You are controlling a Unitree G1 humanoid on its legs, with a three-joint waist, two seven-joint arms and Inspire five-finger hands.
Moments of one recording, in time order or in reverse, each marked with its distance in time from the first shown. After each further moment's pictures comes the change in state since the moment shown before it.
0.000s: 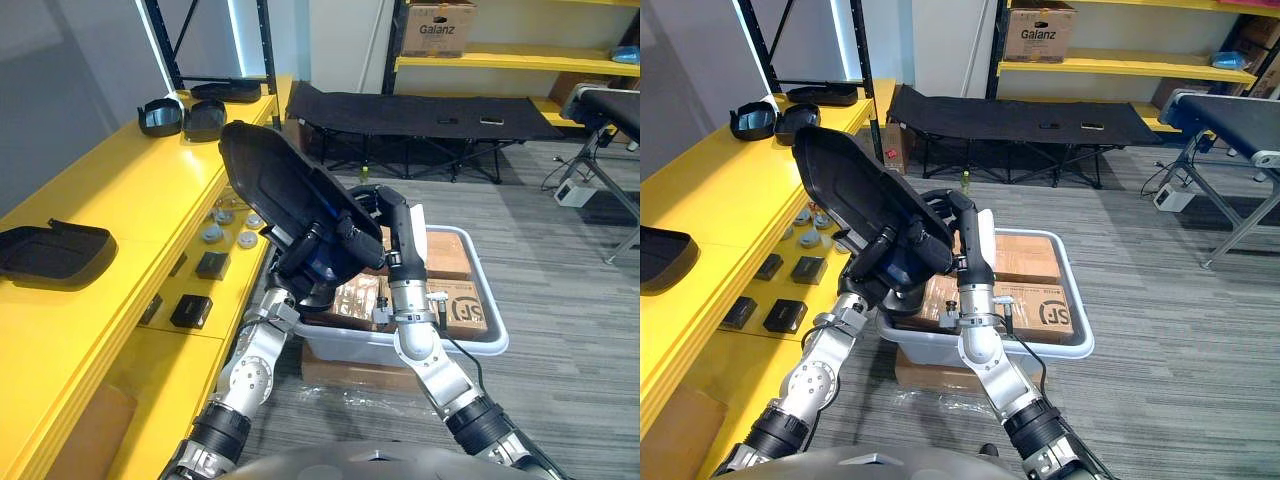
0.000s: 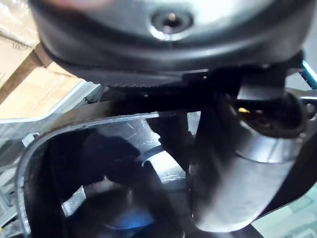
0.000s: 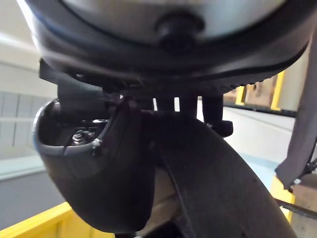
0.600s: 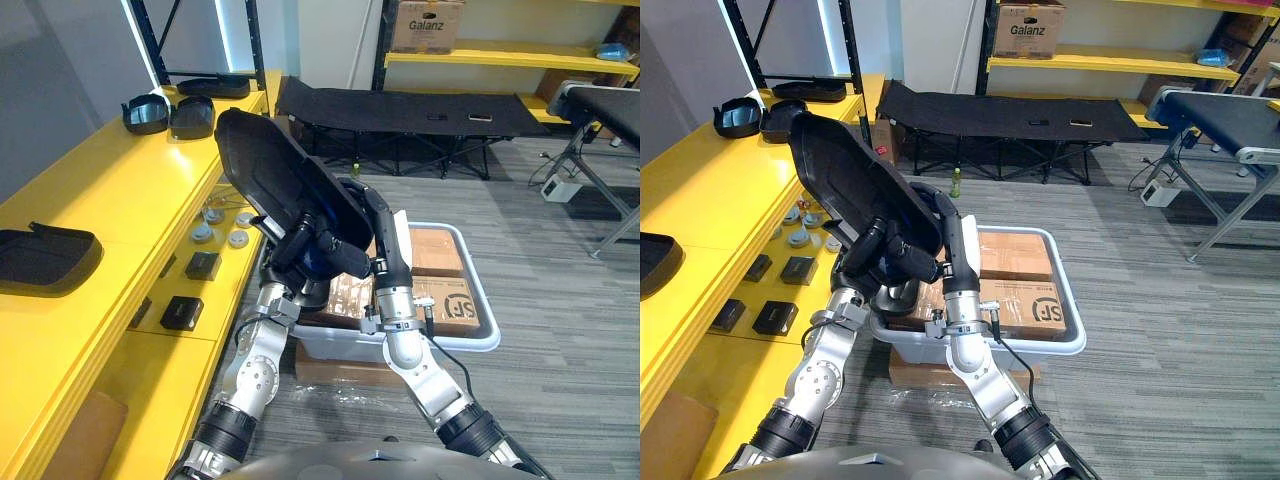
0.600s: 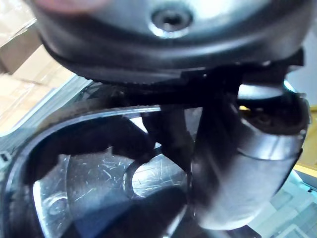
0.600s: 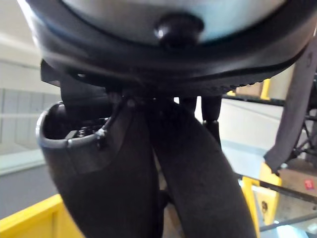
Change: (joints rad) left arm 0.001 -0.062 0.054 -0.024 0.225 -0.103 0.178; right arm 0.052 0.030 0.045 -0.008 0.002 0.030 0.043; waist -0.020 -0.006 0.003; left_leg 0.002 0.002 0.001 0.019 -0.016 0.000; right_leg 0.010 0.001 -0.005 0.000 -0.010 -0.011
